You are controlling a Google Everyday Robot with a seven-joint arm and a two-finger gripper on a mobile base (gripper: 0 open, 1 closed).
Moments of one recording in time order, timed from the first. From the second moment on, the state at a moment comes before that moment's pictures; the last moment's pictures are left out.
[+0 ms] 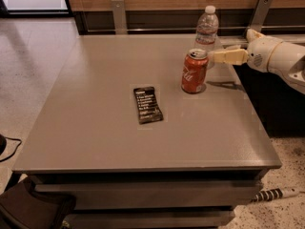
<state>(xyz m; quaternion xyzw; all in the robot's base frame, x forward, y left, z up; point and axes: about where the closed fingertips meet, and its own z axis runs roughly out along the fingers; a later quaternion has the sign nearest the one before) 0.713 -0.249 0.909 -0.26 0.71 0.19 0.63</state>
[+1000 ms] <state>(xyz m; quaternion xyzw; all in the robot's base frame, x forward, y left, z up) 0.746 -0.214 0.899 -0.28 0.68 0.25 0.64</state>
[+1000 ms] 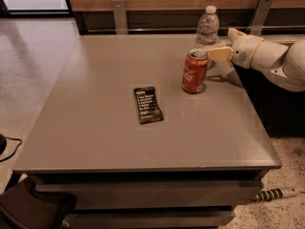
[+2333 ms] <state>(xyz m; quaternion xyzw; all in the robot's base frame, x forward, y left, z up) 0.756 -0.190 0.901 -0.30 0.66 0.27 0.63</state>
